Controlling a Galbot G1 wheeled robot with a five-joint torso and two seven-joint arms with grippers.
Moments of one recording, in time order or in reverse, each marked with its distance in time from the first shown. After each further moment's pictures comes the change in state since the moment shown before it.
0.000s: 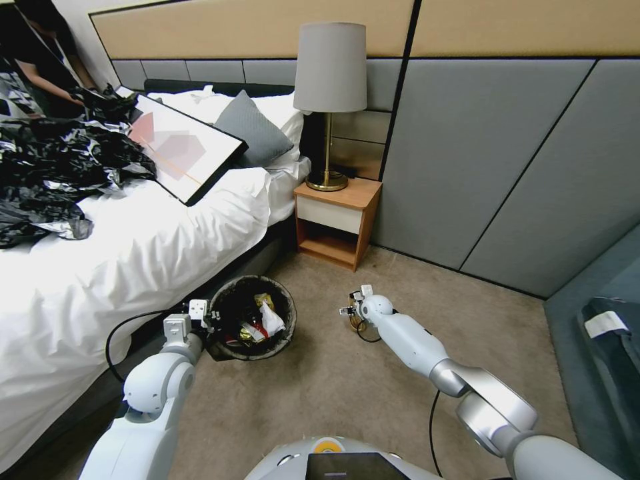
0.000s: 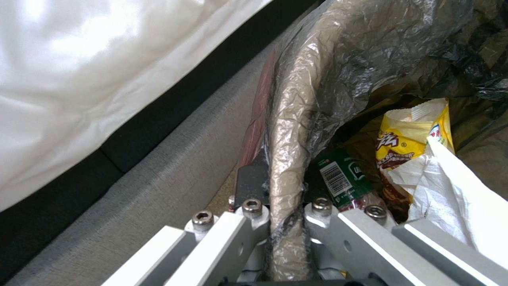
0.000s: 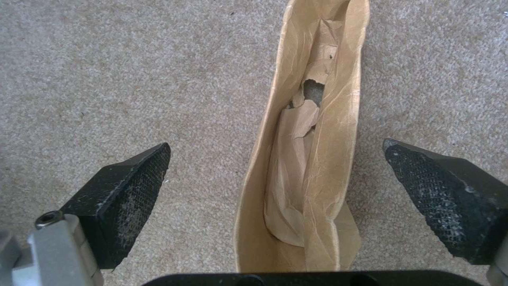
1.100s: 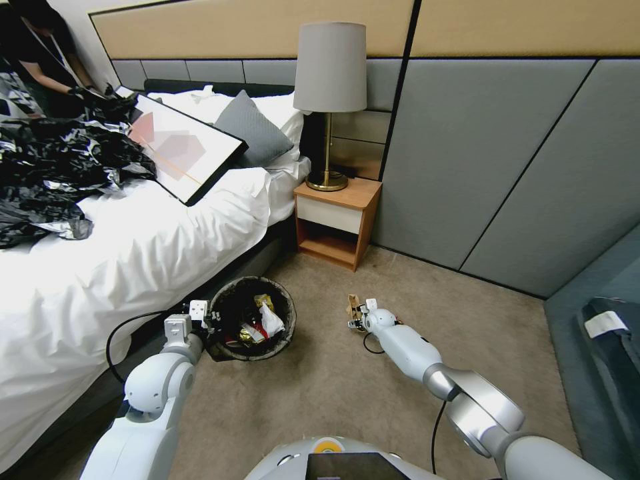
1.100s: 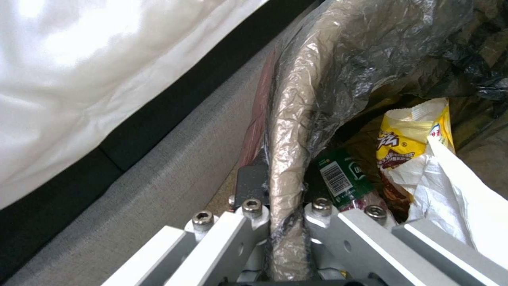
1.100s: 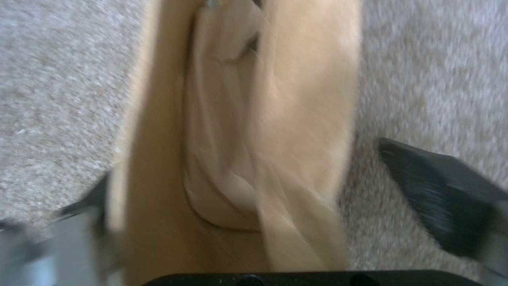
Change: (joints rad) left arm -0.006 -0.003 0.000 0.010 0.010 0.000 0.007; right arm -0.017 0.061 0.024 -0.237 -0.176 0.126 -0.111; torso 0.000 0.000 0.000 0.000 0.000
